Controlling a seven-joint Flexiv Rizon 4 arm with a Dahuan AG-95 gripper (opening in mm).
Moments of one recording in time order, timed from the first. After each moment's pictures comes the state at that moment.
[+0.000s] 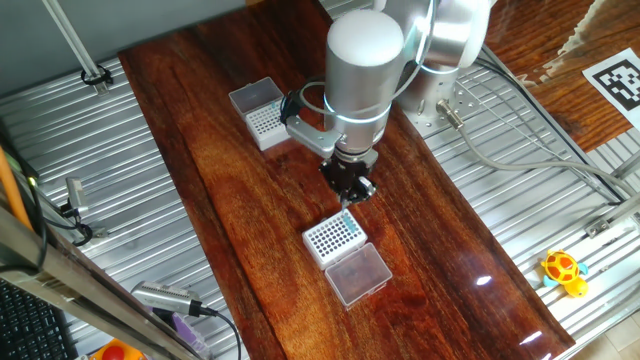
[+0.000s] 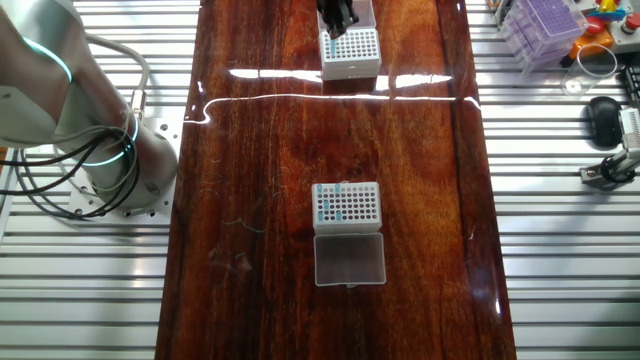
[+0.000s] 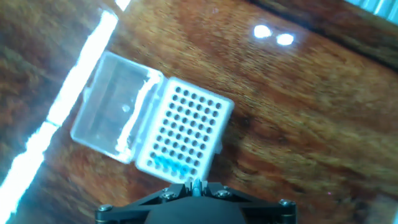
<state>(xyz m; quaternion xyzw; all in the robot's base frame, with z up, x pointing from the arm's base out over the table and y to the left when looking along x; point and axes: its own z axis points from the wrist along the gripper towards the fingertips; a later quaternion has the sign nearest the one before) 0.381 0.226 0.135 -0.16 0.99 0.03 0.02</state>
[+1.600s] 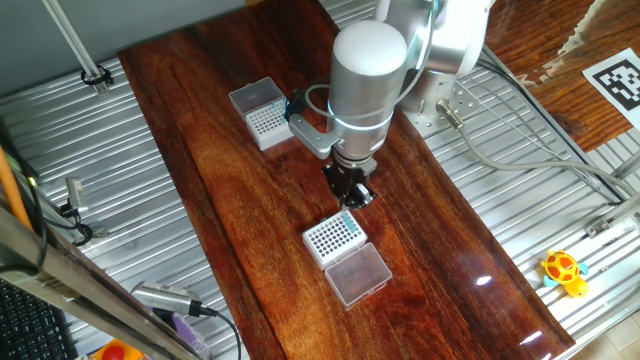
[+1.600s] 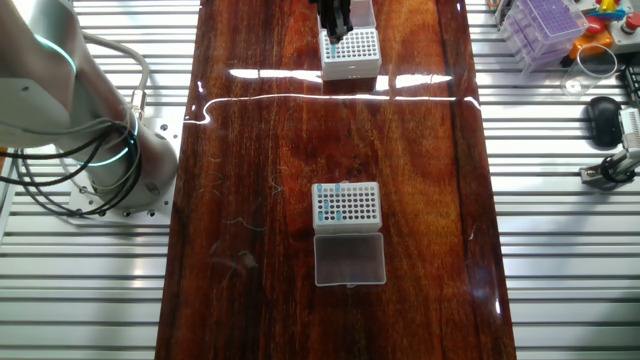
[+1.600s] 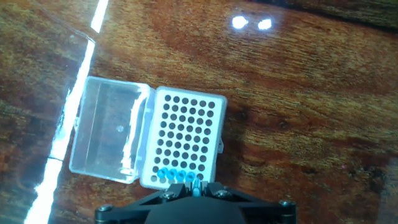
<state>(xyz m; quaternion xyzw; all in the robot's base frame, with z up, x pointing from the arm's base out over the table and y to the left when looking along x) 0.384 0.227 0.115 -0.12 0.99 0.03 0.03</state>
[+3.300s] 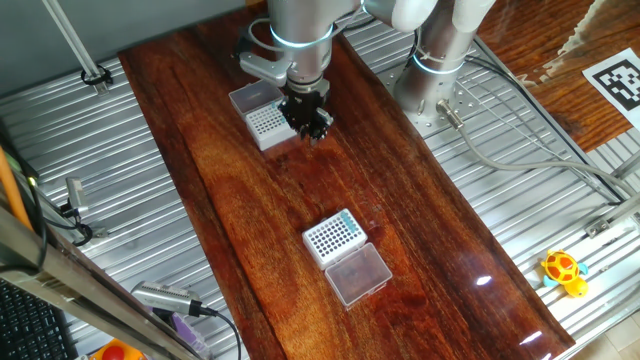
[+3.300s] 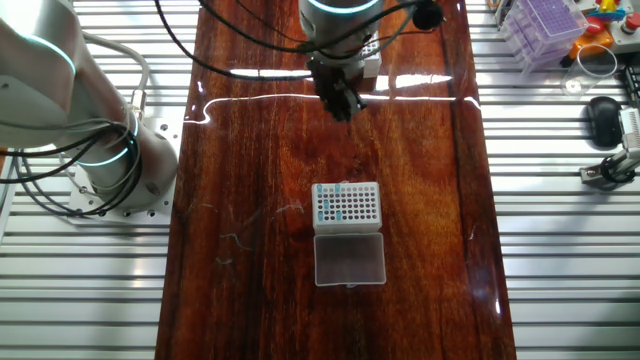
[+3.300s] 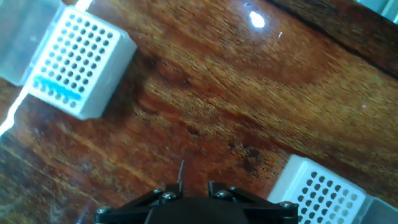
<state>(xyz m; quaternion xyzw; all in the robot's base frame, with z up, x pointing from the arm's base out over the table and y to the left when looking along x) 0.381 0.051 0.131 -0.28 0.96 0.02 0.00</state>
